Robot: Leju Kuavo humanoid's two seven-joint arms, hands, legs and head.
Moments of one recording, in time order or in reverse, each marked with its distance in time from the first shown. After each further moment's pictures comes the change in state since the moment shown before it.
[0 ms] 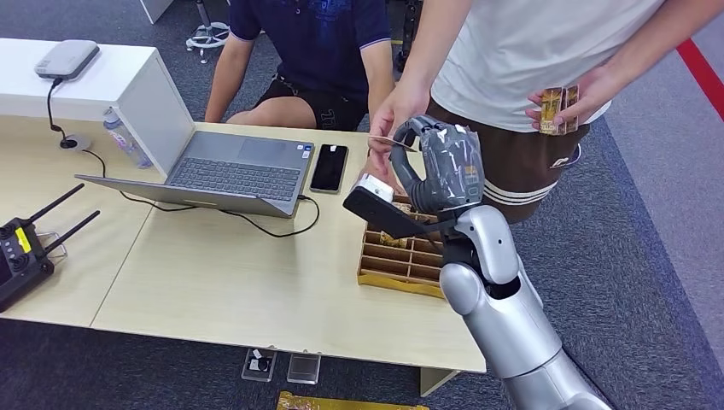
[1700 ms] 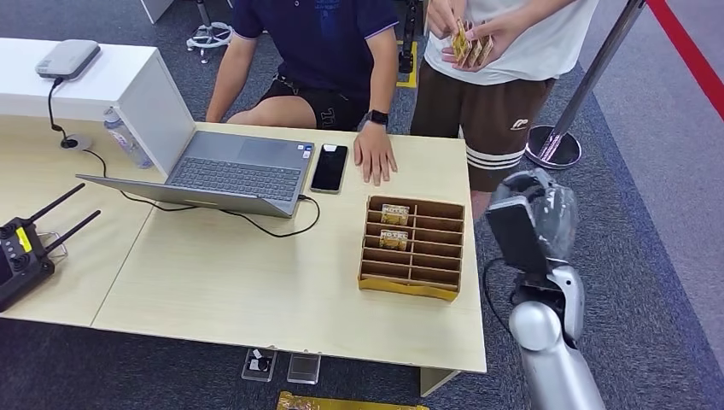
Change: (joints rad) left arm -0.002 -0.041 0.052 -0.019 0.039 0.083 0.093; right arm 0.471 -0.238 -0.738 -0.106 -0.475 -0.067 -0.179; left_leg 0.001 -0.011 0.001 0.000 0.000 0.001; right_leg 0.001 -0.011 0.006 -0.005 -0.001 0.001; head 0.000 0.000
